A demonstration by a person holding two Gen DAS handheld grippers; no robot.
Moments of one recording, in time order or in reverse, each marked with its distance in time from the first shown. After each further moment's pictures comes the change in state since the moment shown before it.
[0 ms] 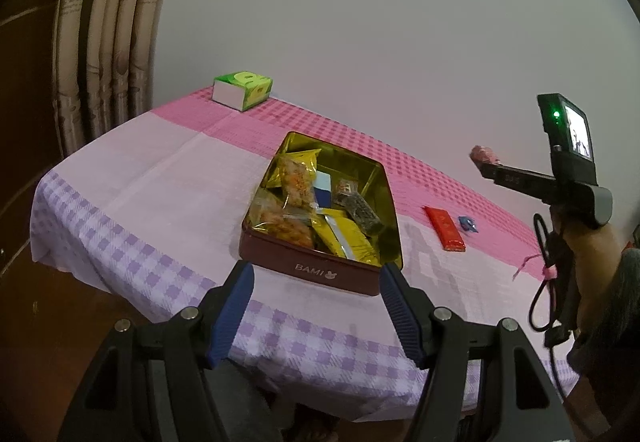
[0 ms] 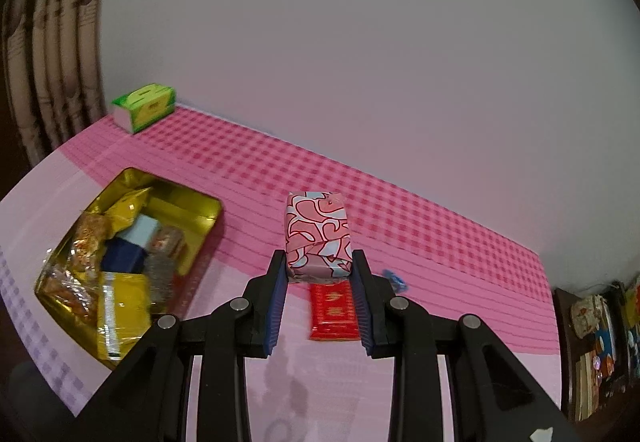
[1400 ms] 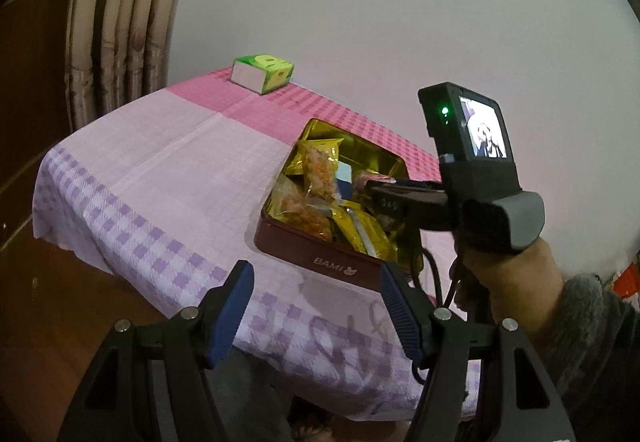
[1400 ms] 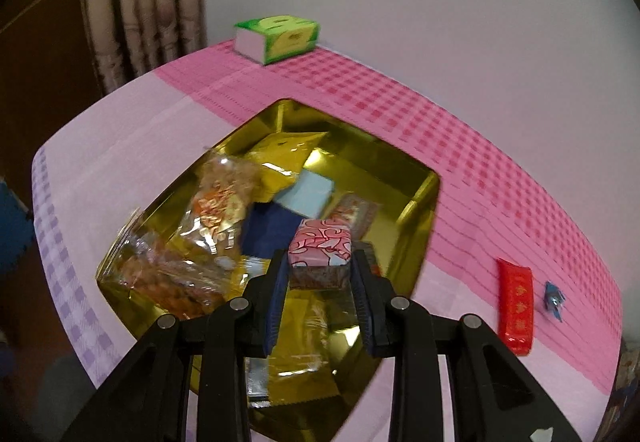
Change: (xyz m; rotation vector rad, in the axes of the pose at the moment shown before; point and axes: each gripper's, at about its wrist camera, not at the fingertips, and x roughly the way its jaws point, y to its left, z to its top) left arm 0.016 0.020 0.000 -0.080 0.047 0.025; right arm 0.055 0.160 -0.018 -0.199 0.128 0.286
